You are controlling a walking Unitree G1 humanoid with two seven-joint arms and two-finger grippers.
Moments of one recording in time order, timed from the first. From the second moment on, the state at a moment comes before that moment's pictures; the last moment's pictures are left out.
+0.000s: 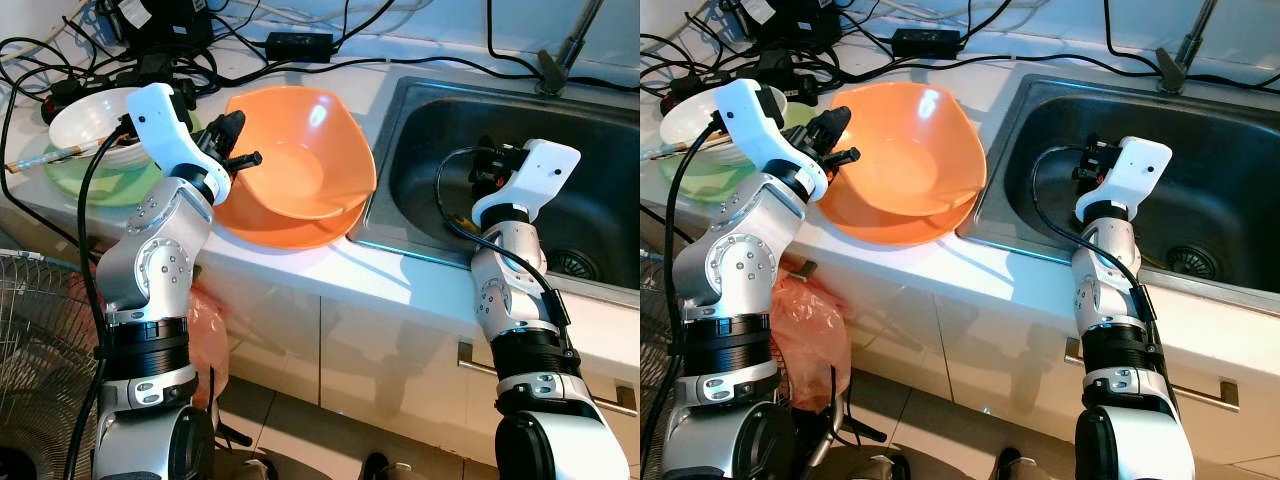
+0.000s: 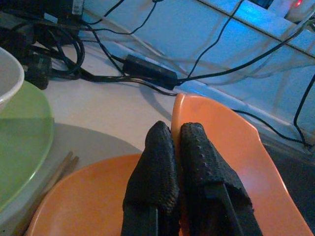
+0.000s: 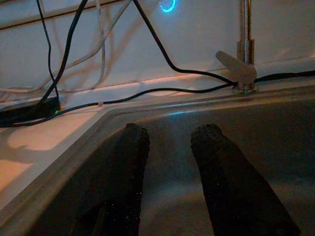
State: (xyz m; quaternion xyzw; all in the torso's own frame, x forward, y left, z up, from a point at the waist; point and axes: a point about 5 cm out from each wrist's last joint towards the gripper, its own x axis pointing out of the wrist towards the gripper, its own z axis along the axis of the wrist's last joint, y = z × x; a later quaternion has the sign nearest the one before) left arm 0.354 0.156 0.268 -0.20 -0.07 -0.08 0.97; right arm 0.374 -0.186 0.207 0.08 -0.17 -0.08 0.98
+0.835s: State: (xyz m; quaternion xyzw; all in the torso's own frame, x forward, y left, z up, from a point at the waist) left arm 0.345 0.150 0.286 -0.28 -0.16 -0.12 0.94; right arm 0.374 -0.186 0.207 0.08 -0.17 -0.08 0.98
